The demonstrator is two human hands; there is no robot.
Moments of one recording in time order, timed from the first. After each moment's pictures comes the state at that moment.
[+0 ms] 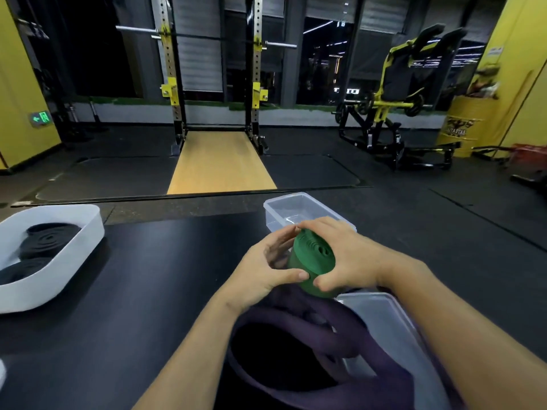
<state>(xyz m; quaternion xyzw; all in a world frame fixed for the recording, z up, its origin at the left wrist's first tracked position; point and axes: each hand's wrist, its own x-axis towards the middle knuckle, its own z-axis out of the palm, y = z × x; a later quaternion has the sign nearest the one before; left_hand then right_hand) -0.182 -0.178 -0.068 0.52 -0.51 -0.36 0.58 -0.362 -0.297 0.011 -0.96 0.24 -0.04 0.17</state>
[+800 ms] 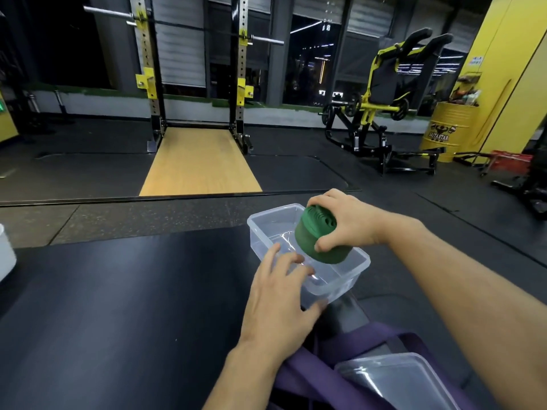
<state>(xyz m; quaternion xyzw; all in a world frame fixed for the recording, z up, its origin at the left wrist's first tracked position) -0.192 -0.278 -0.105 0.69 -0.62 0.01 0.39 -0.291 -0.462 0.015 -0.94 0.33 -0.02 0.10</state>
